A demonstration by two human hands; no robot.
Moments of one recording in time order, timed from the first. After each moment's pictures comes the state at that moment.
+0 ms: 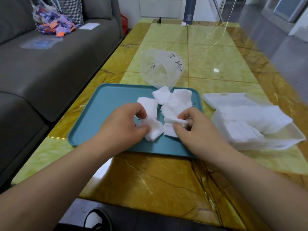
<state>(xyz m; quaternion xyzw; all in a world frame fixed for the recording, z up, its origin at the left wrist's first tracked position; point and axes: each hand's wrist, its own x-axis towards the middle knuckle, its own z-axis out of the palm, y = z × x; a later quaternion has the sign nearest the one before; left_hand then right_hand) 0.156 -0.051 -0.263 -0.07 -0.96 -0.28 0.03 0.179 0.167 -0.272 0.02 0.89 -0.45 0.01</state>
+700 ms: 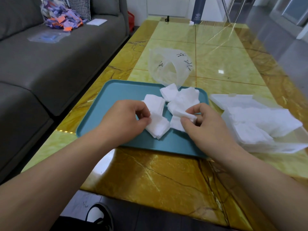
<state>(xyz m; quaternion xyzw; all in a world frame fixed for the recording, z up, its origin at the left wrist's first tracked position) 0.152 -0.069 -0.260 -0.05 -0.94 -0.32 0.02 0.179 0.162 -0.269 0.02 0.87 -0.49 -0.02</state>
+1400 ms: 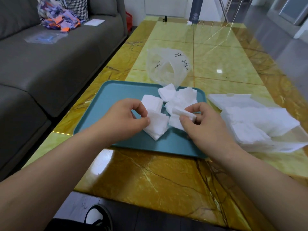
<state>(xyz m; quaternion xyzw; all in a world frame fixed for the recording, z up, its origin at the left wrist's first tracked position) 0.153 -0.067 -0.250 -0.02 -0.92 -0.39 -0.05 0.178 0.162 -0.267 0.04 0.86 -0.51 -0.02</state>
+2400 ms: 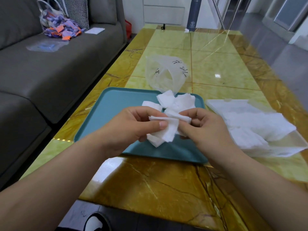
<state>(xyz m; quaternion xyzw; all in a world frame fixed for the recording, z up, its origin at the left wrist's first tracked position) 0.161 -0.052 -0.240 -0.06 -0.73 -0.66 -0.19 0.176 0.161 -0.262 0.04 0.79 -0.62 0.00</state>
